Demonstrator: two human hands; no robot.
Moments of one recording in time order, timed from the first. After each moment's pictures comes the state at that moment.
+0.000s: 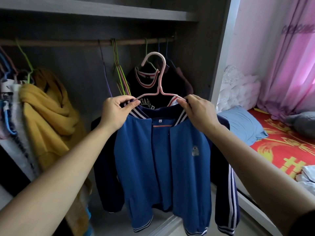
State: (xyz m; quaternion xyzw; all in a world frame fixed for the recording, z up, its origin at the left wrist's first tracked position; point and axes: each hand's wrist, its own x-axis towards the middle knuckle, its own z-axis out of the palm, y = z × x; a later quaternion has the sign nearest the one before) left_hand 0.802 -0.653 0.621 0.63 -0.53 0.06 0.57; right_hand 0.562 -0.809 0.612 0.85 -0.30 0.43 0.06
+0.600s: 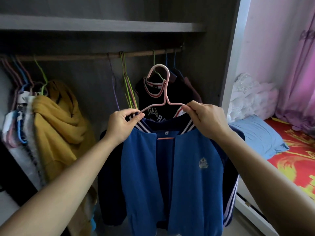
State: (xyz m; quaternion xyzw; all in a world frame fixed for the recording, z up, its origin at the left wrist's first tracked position) left_hand 0.804 -0.662 0.613 0.66 -0.51 0.05 0.54; right_hand 0.558 -0.821 0.629 0.86 -0.22 0.44 0.11
